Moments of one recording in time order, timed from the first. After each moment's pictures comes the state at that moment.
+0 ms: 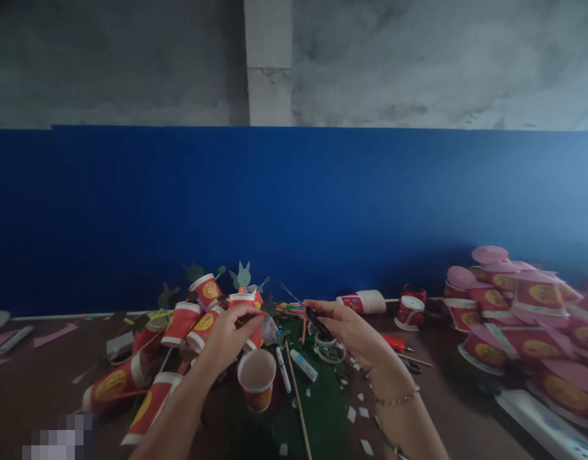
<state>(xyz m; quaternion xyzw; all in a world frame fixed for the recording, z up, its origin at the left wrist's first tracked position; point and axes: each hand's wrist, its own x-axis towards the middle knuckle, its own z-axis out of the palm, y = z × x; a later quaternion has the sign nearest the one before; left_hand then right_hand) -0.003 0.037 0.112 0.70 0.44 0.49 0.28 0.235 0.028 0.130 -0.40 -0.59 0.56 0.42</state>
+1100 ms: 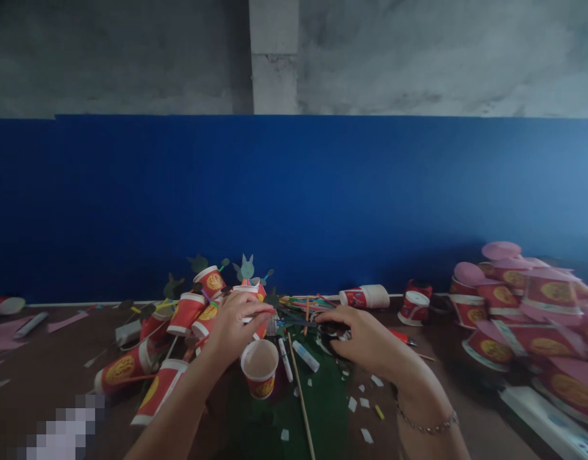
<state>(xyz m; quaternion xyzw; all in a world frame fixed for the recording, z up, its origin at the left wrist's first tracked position) -0.002 0.030 0.122 0.78 0.45 0.43 0.06 0.248 0.008 0.142 -0.54 -0.77 0.22 0.27</state>
